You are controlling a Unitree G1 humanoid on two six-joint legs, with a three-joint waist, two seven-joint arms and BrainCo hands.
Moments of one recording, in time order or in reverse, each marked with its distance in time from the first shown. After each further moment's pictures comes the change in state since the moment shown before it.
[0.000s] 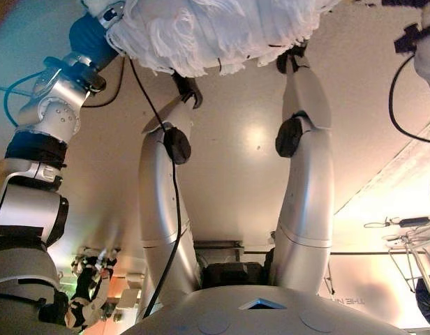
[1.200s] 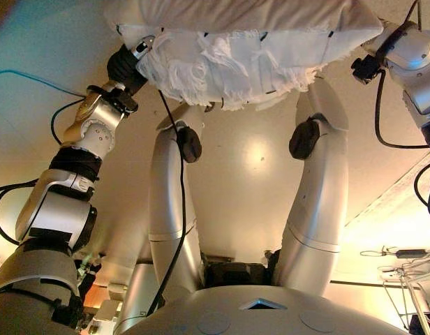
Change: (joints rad) left arm 0.087 -0.149 0.002 0.021 0.000 -0.067 0.058; right arm 0.082 0.055 0.019 -0.039 0.657 0.088 0.672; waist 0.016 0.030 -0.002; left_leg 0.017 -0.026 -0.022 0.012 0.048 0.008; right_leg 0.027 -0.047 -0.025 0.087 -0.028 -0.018
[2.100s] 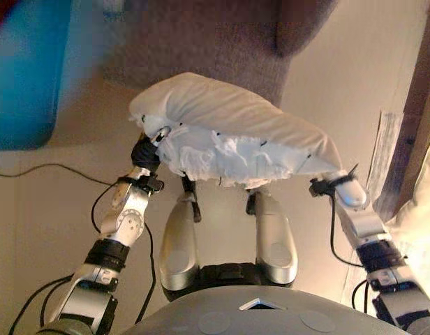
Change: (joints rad) left arm 0.769 -0.256 0.243 -0.558 0.311 -0.168 0.212; right arm 1.039 0.441 -0.446 -0.397 -0.092 -0.147 -0.215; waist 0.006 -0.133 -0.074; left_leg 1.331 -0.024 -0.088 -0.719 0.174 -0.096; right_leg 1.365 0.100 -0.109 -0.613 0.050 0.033
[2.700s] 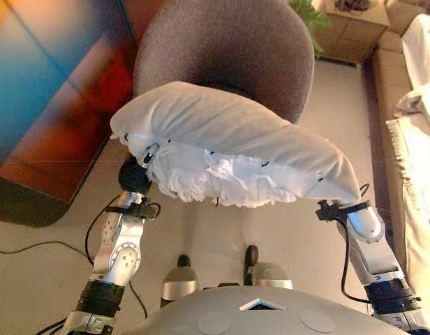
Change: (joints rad) left arm 0.219 -0.010 0.015 -0.245 0.051 -0.089 0.023; right arm 0.176 -0.017 -0.075 -0.273 0.015 -0.039 0.015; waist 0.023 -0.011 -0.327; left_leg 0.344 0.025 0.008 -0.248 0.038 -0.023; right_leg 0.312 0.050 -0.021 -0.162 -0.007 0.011
